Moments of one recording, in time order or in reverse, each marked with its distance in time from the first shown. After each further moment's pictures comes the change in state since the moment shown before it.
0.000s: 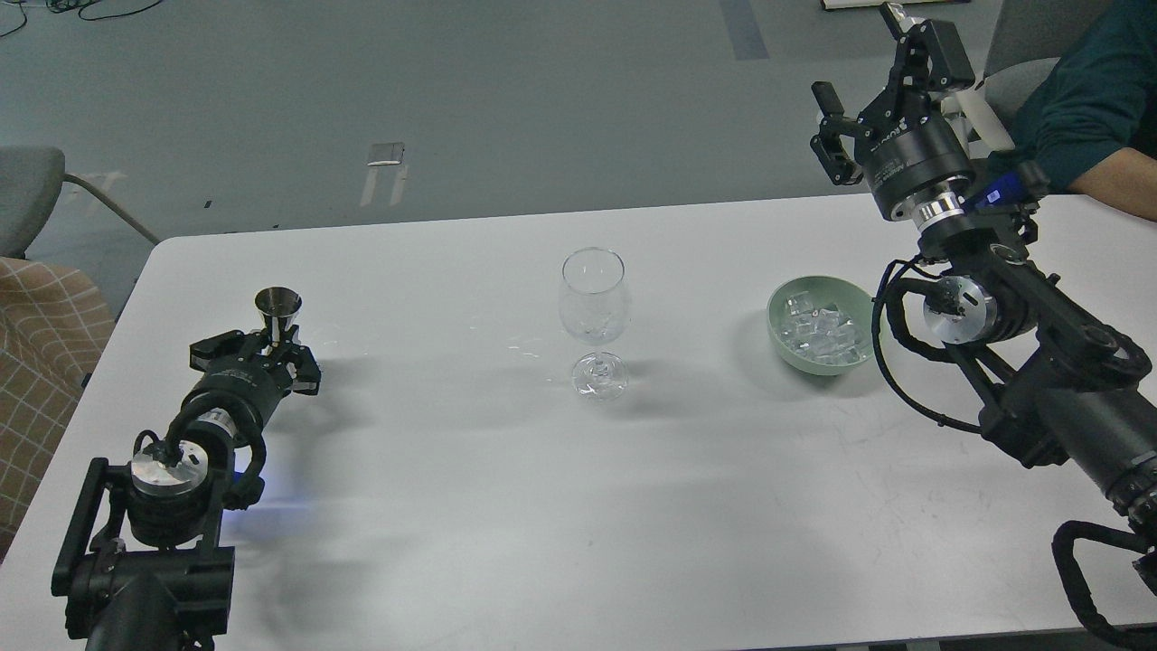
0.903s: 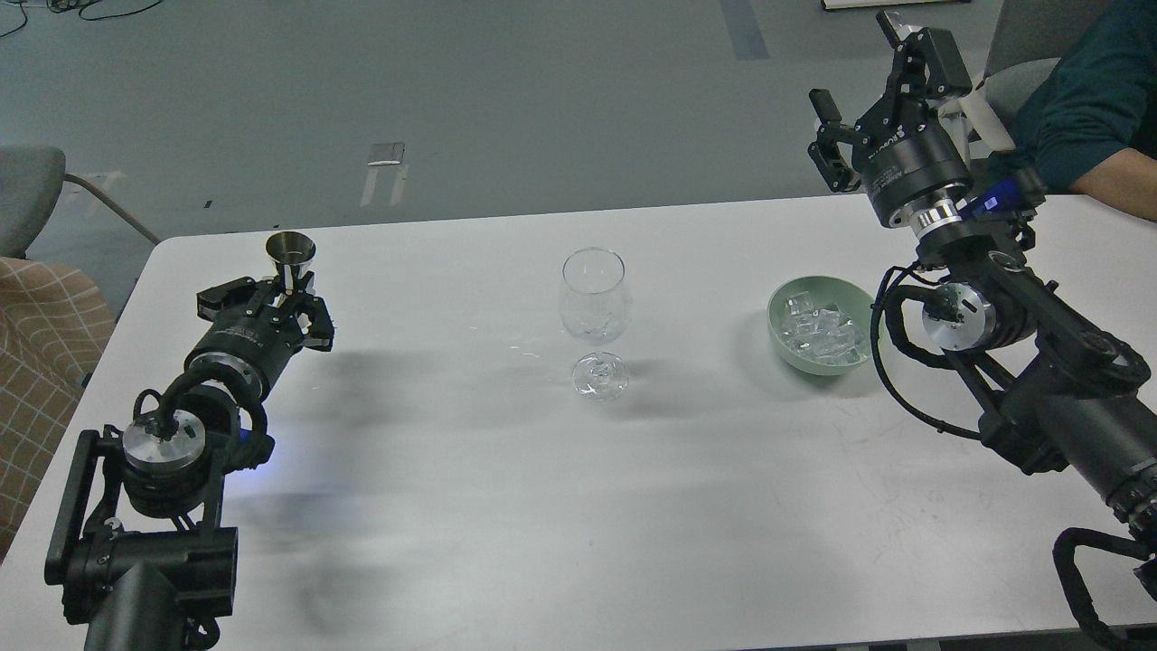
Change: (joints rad) left arm 0.000 -0.031 0.038 -0.225 -0.016 0.052 0.067; right arm -0.015 -0.001 -0.001 0.010 0.000 0.000 0.000
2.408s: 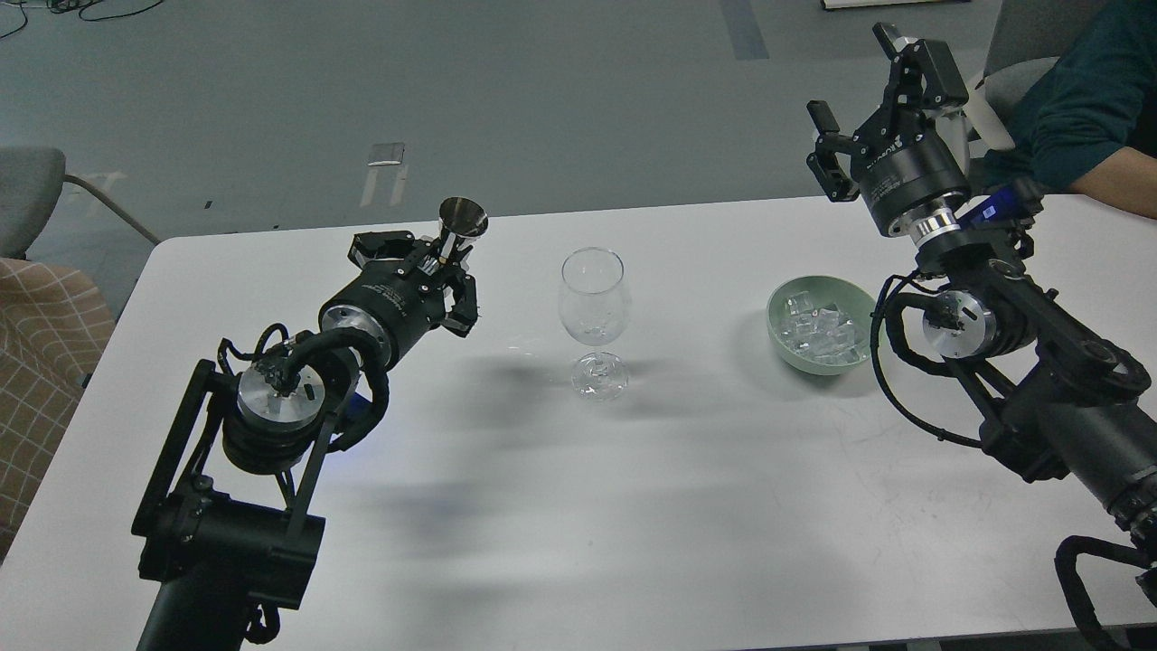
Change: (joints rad) left arm -0.049 -0.031 0.344 -0.278 0.084 0.277 0.059; right arm -0.020 -0.002 0.002 0.012 0.000 -0.001 -0.014
